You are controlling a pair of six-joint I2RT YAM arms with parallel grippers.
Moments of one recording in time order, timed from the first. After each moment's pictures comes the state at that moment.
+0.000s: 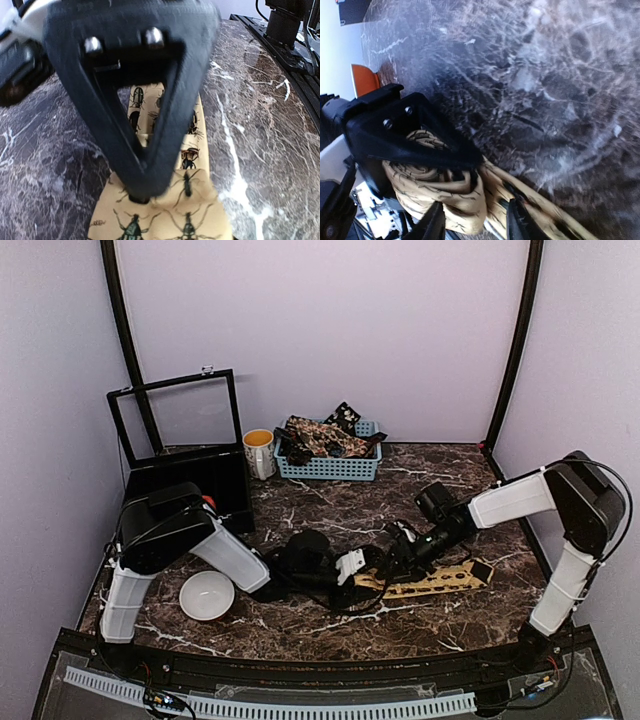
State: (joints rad) left arm -1.04 2.22 1.06 0.71 0.36 0.20; right arm 0.54 1.75 0.83 -0.32 -0.81 0.43
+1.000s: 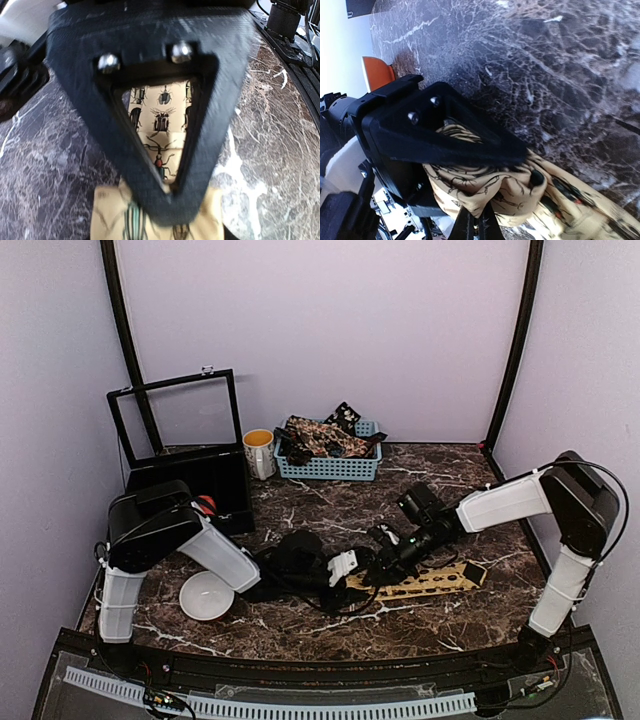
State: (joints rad) left arm -1.04 2.15 0.98 0.67 0.32 0.20; right arm 0.66 1.76 0.88 -0.28 -0.81 0.62
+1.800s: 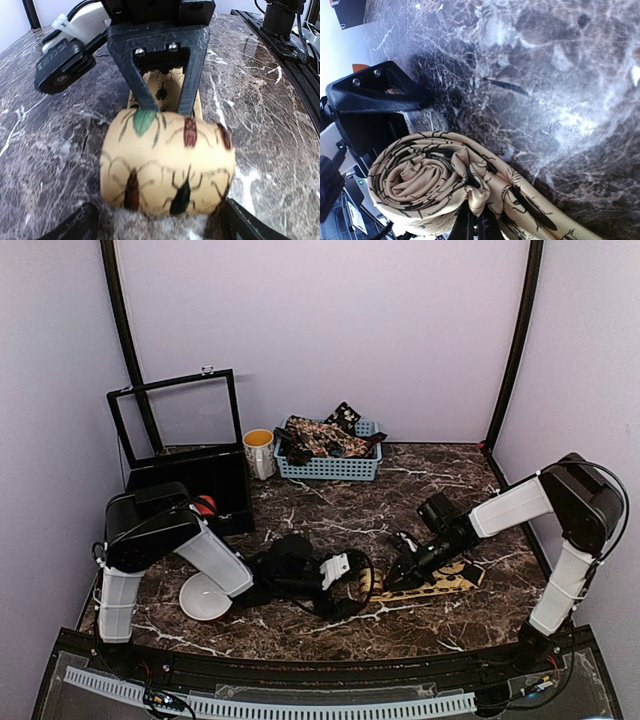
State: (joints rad) left arm -1.04 2.12 0.89 0.77 0.33 0.20; right arm 0.54 1.75 0.75 -0.26 -0.84 0.53
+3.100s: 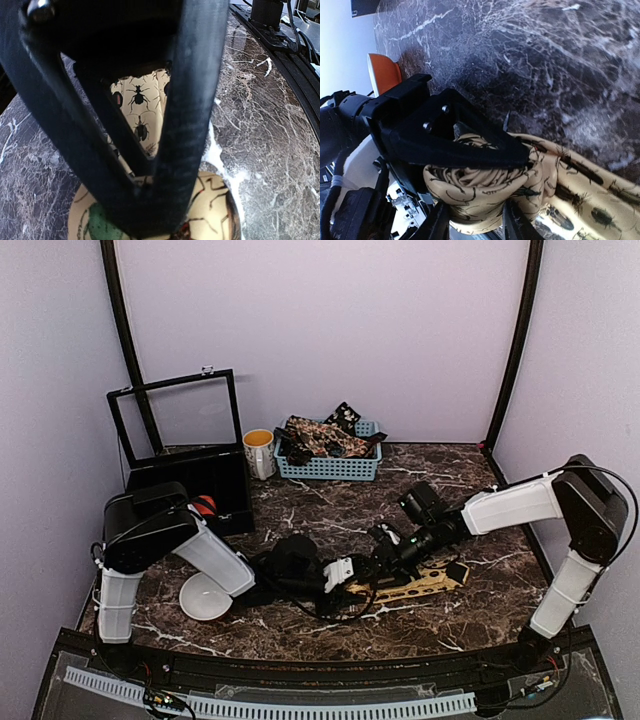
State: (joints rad) left arm -1.05 2.12 0.91 0.72 0.33 0.26; right arm 0.69 1.69 0.86 -0.27 -0.81 0.68
